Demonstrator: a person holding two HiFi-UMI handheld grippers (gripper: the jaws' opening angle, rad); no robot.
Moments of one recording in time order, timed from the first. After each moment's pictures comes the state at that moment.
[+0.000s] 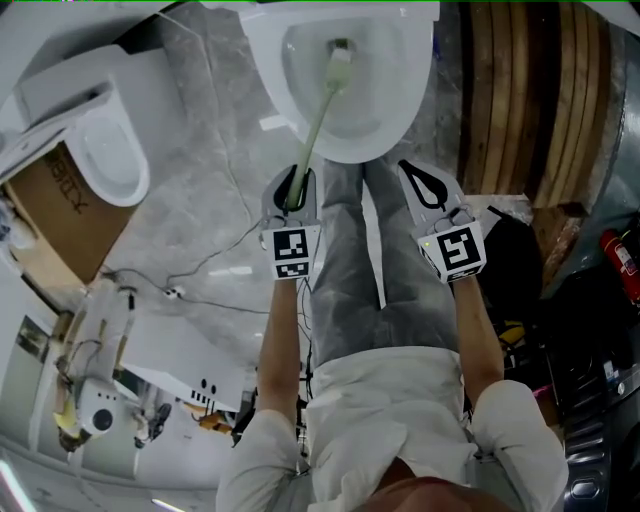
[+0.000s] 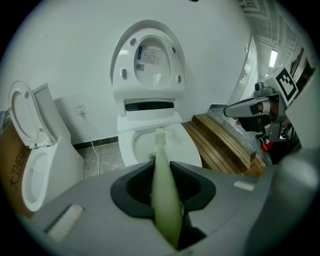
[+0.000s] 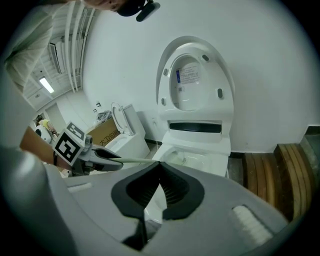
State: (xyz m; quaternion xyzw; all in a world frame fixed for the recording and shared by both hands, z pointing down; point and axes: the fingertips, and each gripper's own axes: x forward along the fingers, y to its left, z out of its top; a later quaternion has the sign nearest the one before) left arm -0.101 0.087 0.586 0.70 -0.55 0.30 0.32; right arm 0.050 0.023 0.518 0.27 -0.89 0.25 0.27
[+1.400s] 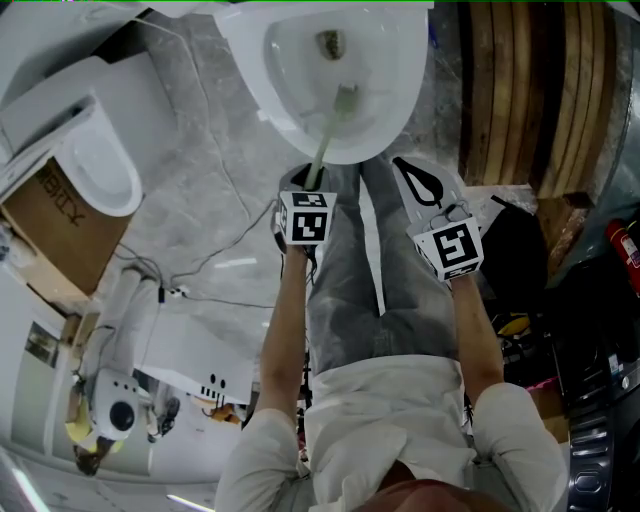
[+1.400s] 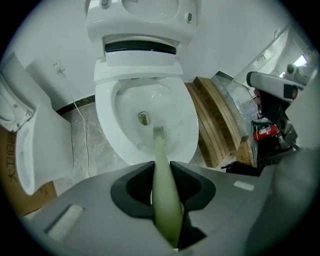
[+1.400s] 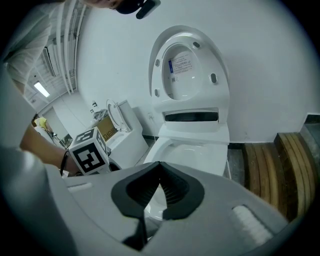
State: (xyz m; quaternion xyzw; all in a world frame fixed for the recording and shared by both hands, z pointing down) left arm -0.063 0.107 0.680 0.62 -0.43 0.43 0.49; right arm 0.055 0.021 0.557 0.27 -0.87 0.28 0.28
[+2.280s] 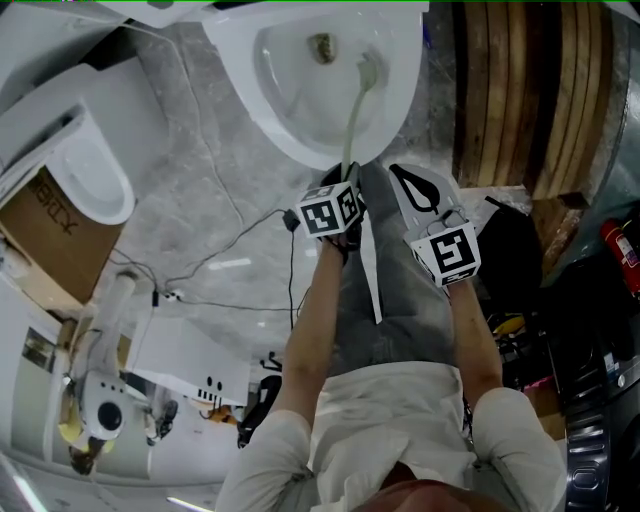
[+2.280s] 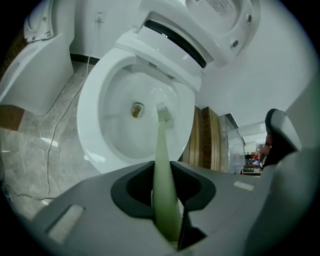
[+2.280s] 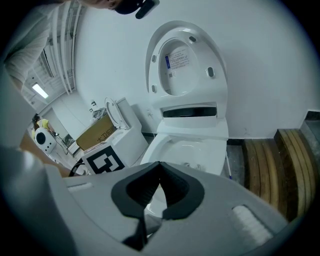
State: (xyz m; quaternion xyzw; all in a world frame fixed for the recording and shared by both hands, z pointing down) left arm 0.015 0.093 0.715 0.53 -0.48 0.21 0.66; right arm 0.062 0.021 0.570 0.27 -0.87 0.30 0.30
